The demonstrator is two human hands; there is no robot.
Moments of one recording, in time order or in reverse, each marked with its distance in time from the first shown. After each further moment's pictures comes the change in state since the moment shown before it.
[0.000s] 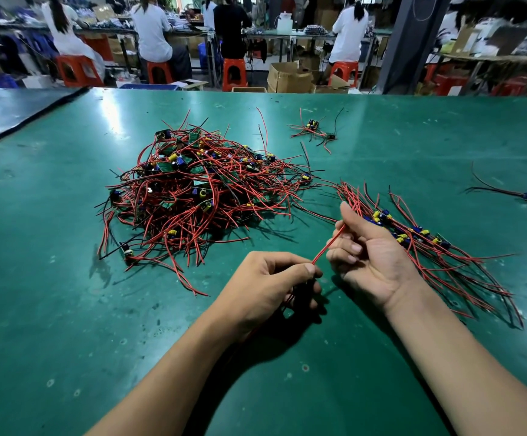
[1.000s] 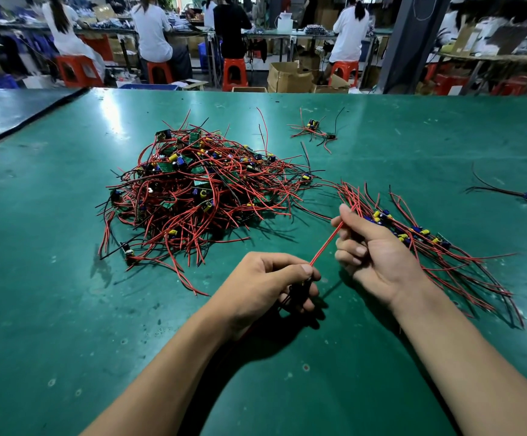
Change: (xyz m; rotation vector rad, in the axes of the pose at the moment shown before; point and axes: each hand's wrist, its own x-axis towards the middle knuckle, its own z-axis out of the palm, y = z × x) left_hand -0.003 0.007 -0.005 0.019 -0.041 -0.056; right_hand 0.002 -0.005 -0.010 -0.277 0.028 -0.127
